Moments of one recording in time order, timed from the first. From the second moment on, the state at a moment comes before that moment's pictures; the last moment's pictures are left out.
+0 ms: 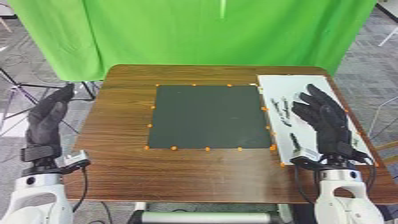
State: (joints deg) left arm 124.1 -63.9 -101.8 -119.0 71.7 19.2 19.3; right arm -115.8 -75.1 97.4 -112.8 -69.1 1.3 -19.6
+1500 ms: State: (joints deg) left arm 125.7 -63.9 -106.2 -121.2 78.6 12.6 13.8; right arm -120.0 -52.8 92.4 -125.7 -126.9 9.2 29.7
